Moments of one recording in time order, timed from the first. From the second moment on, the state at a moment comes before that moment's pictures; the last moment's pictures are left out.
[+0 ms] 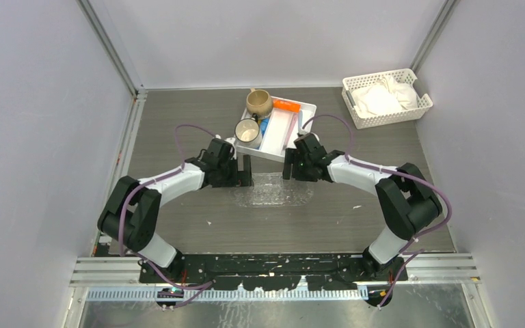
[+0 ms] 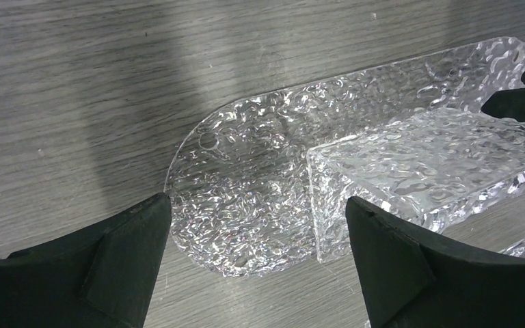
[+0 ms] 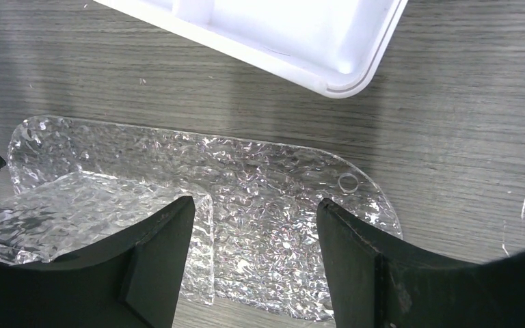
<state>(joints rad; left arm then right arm) -0.50 1.54 0.84 -0.23 0.14 -0.48 0.59 1.64 0.95 -0.23 0.02 0.60</state>
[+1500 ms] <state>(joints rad) -0.39 1.29 0.94 -0.43 0.02 -0.44 0.52 1.96 1.85 -0.63 0.08 0.46</state>
